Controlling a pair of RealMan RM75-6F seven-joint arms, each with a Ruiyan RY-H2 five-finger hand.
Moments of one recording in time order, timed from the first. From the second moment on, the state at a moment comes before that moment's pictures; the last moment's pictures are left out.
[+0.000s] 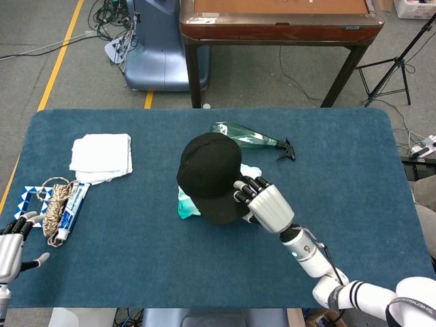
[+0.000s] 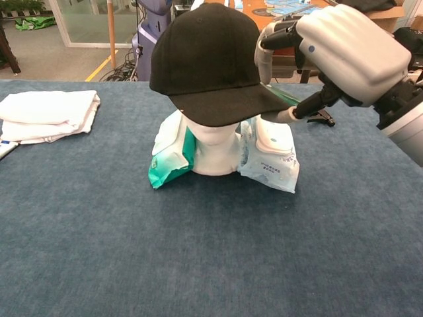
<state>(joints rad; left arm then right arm) -0.07 -1.14 -0.05 -1.60 1.43 1.48 0.14 0.62 -1.70 0.16 -1.21 -1.80 1.50 -0.20</state>
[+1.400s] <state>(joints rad) -0.08 -1.14 -0.06 -1.60 1.41 1.47 0.16 0.65 -1.75 0.17 -1.11 -1.82 1.64 -0.09</state>
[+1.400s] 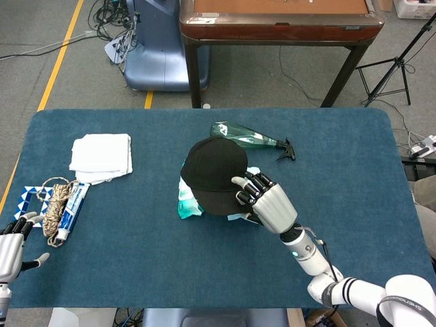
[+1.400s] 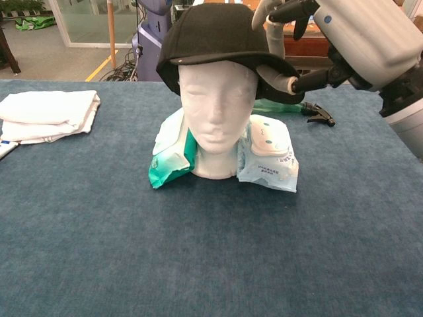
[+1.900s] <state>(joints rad) -0.08 -1.14 -0.06 -1.60 1.40 1.46 0.17 0.70 -1.75 0.22 -1.06 -1.81 1.66 -0.10</state>
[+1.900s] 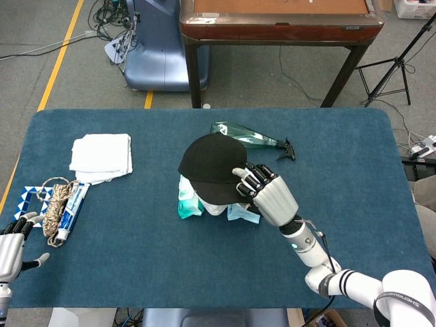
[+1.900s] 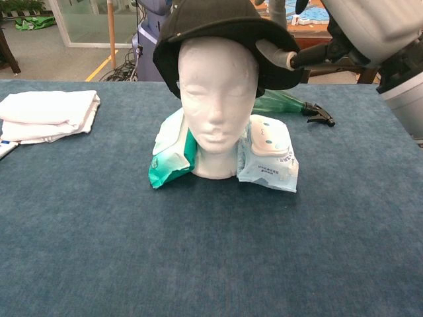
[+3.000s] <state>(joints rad) -0.07 -1.15 -0.06 -1.61 1.41 1.48 0.18 0.57 -1.46 0.18 -1.14 -1.77 1.73 -0.35</state>
